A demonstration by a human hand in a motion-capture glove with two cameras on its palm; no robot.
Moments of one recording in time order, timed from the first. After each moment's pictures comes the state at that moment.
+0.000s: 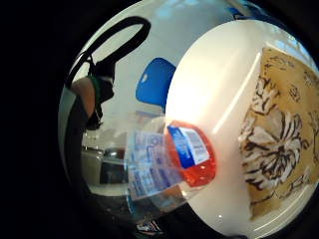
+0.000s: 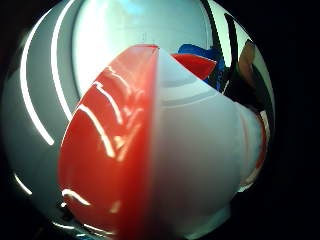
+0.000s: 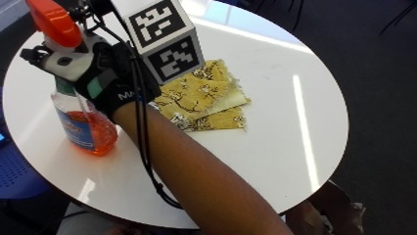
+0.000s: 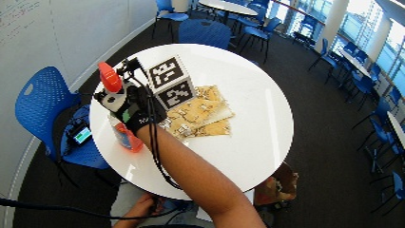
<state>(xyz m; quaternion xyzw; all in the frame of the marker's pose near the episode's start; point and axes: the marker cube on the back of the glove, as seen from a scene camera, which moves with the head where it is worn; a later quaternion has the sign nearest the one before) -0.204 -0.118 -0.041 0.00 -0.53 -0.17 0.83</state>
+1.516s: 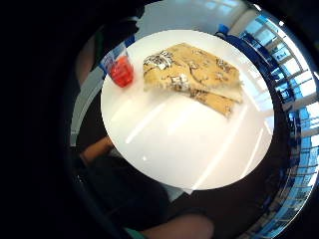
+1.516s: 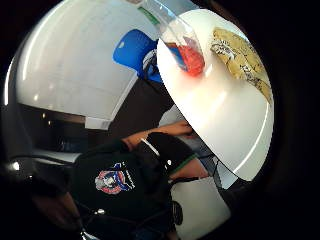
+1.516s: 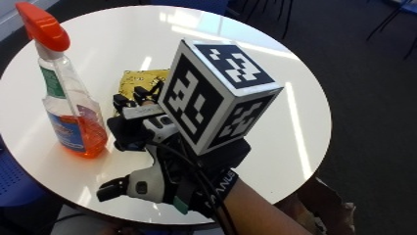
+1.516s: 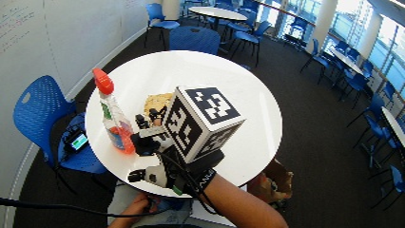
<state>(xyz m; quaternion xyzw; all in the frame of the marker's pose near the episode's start) -0.100 0.017 -0.013 0.03 -0.12 -0.22 0.97</state>
